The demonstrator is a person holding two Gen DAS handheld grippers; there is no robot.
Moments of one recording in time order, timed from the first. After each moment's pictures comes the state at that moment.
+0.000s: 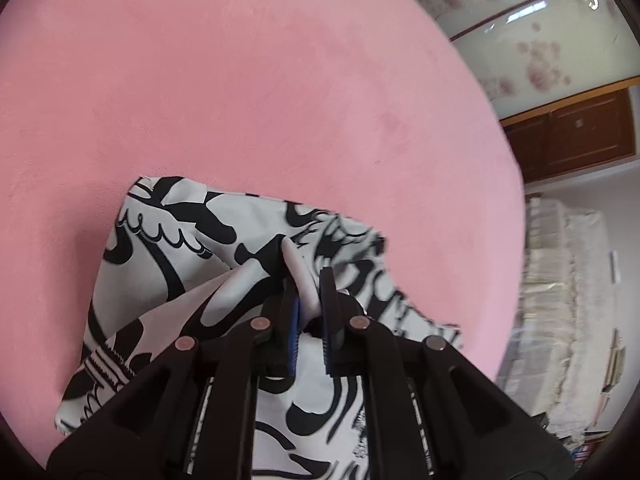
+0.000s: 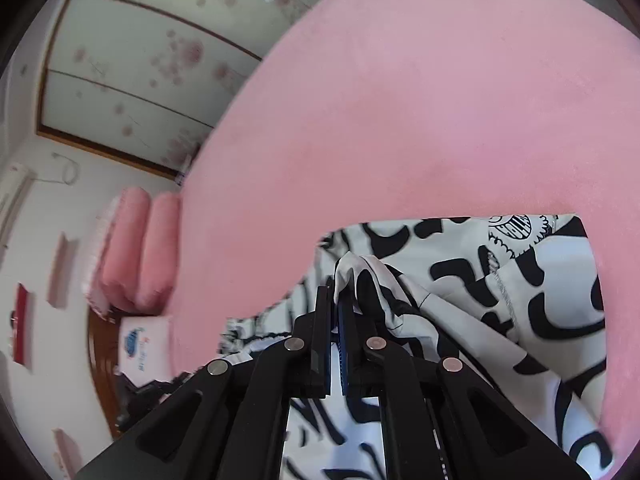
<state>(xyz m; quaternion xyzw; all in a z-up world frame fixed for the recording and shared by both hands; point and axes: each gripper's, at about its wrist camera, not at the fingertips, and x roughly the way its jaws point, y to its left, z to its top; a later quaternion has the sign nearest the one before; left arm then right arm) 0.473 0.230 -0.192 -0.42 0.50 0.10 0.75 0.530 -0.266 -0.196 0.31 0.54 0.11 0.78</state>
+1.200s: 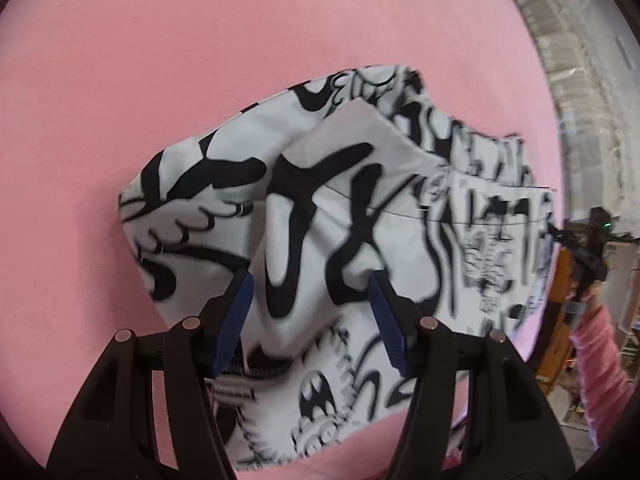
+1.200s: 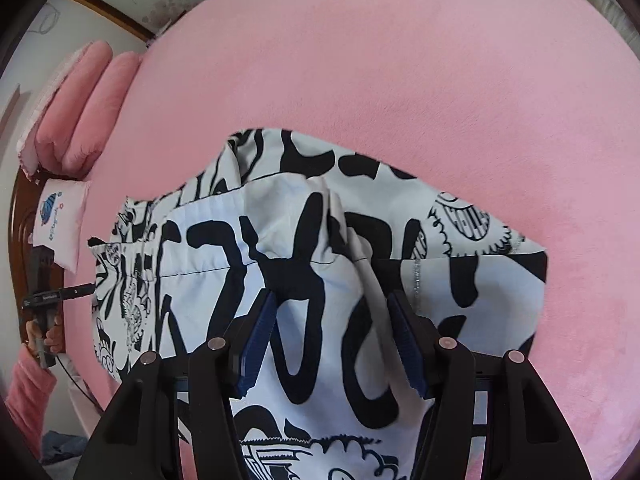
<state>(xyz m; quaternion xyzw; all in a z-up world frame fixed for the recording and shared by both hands) 0.487 0.227 -0.238 -0.17 0.70 -0.09 0.69 0.536 -0.260 -0.246 0.08 0.65 0.17 0.73</state>
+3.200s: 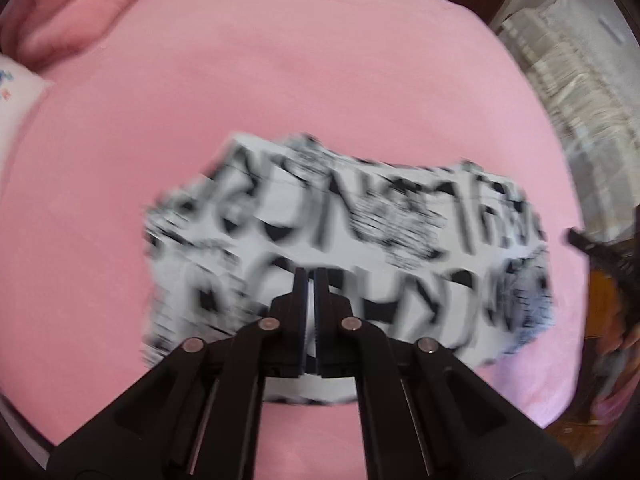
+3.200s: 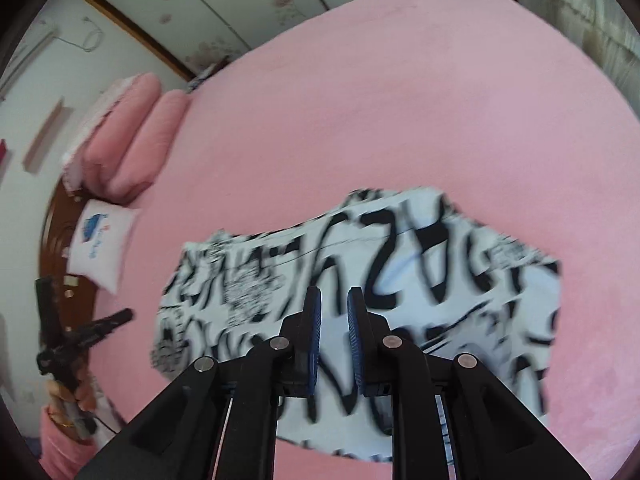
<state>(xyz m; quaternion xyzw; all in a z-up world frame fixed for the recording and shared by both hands) 0.373 0.101 -0.076 -0.12 0.58 -0.01 0.81 0.450 -0.216 -0.113 0.14 0.55 0.21 0.79</state>
